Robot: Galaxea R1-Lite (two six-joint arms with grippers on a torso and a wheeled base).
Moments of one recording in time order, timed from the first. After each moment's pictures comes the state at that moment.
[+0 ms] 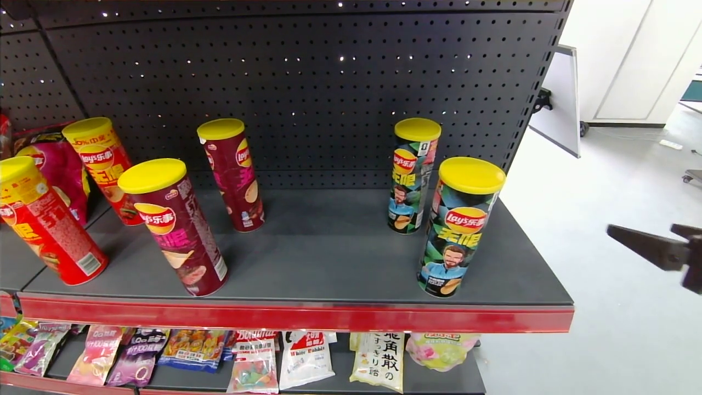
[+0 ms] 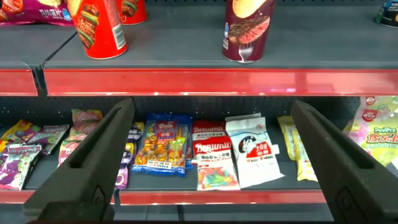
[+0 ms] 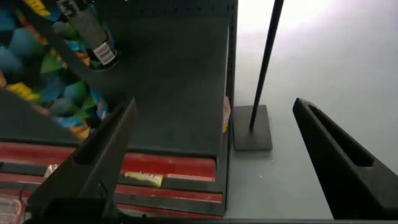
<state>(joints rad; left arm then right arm) 0.00 0.00 0.00 0.00 -0.02 0.00 0.07 1.07 -0.57 -0.23 0.04 0.06</state>
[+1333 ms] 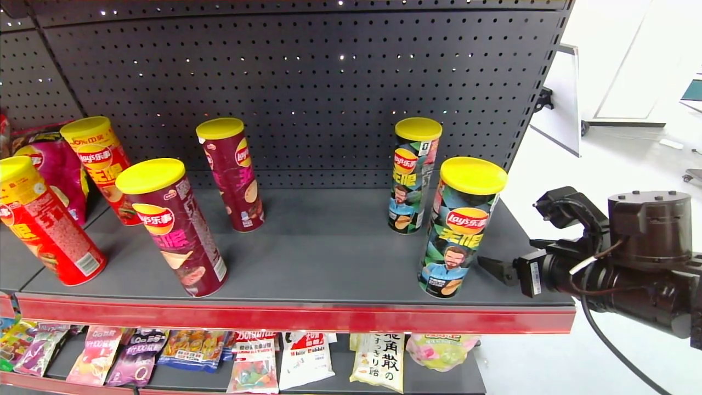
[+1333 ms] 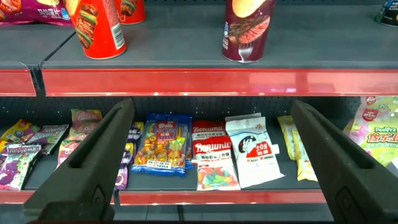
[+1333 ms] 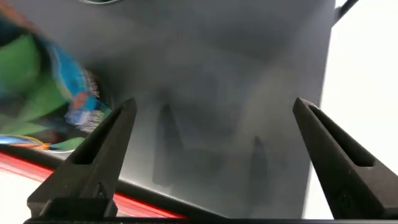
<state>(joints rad) 0.00 0.00 0.00 0.00 -0.02 0.00 0.36 1.55 -0.55 -0.52 -0.11 -0.05</state>
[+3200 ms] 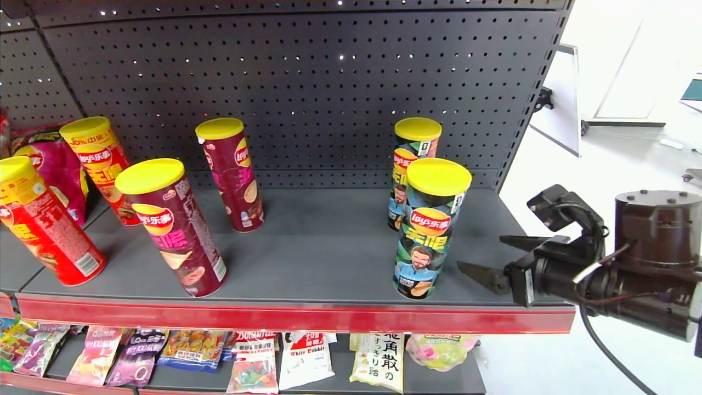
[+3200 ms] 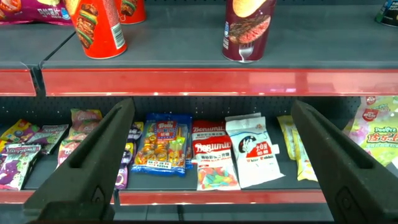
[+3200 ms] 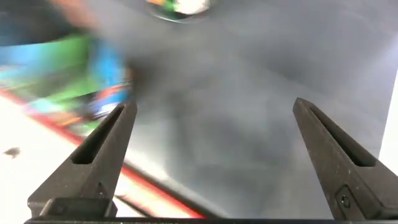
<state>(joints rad) 0.00 0.00 0.00 0.00 -0.02 0.00 0.40 1.52 -0.52 -0.59 0.13 -0.09</state>
